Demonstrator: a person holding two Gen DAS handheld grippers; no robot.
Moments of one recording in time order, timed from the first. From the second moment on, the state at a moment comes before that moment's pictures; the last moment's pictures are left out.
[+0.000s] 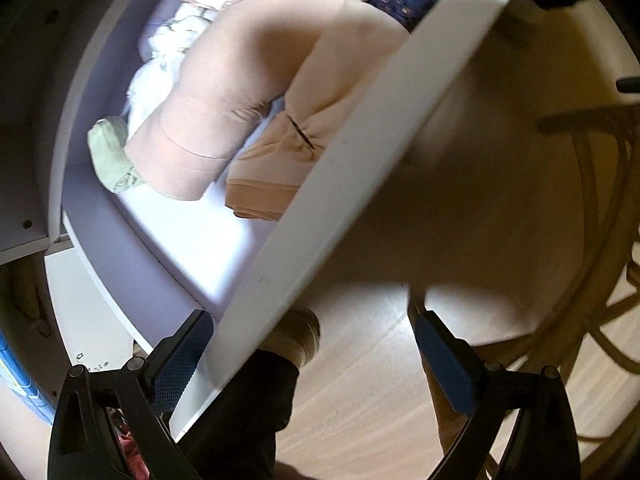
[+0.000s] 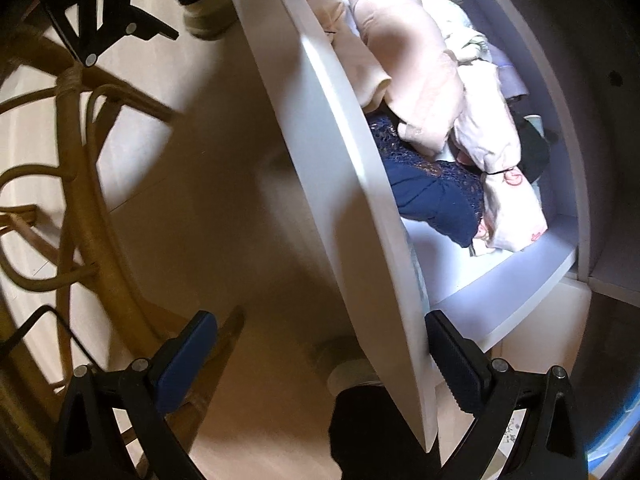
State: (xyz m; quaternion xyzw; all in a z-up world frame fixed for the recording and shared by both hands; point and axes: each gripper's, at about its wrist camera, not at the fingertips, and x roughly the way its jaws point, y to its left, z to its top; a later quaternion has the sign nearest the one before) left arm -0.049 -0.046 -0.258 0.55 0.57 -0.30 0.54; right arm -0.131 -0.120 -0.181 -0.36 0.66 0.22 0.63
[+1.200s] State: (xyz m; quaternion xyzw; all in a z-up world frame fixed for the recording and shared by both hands) left arm 0.094 -0.072 -0.201 0.22 0.64 -0.11 0.73; right arm -0.068 -0.206 -0.147 -0.01 0.68 -0.10 0.73
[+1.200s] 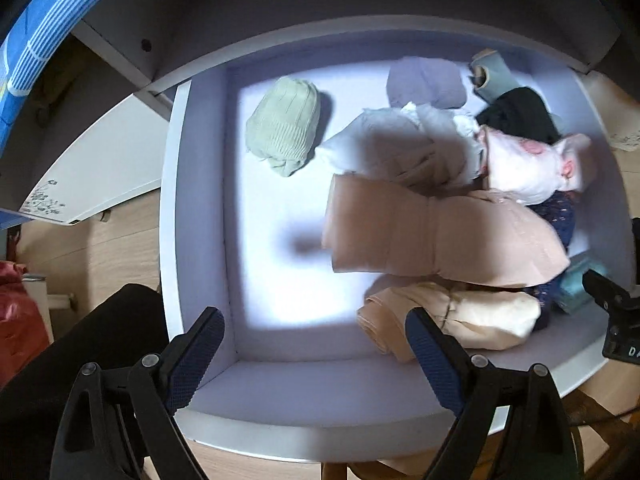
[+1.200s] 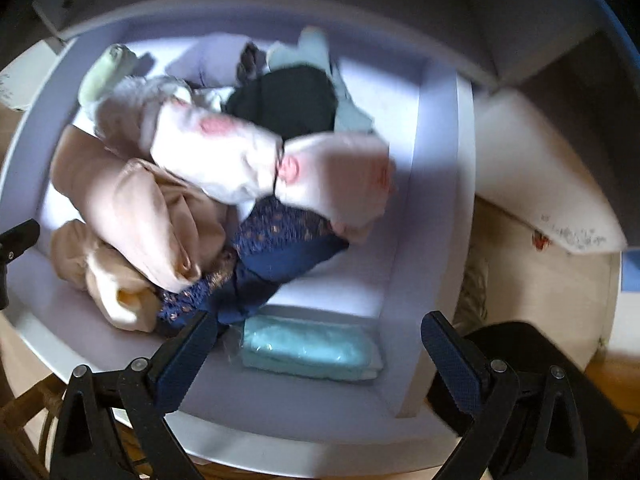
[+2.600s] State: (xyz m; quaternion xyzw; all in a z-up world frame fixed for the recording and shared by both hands) left arm 0.114 -0.026 -0.267 0.18 0.73 -0.06 0.66; right arm -0.075 -0.221 -0.205 0.11 0.73 -0.12 0.66
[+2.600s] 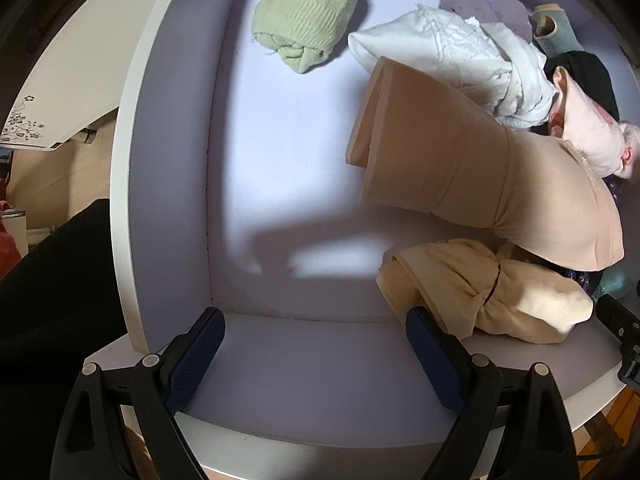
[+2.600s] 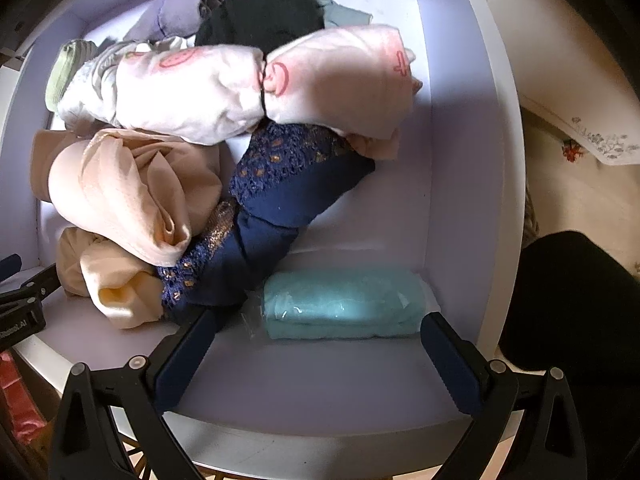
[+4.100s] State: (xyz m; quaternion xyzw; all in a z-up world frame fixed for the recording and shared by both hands) left arm 0.142 0.025 -0.198 0.12 0.64 -0.02 0.76; right arm 0.030 -0.097 -0.213 -0.10 0.67 0.15 0.72
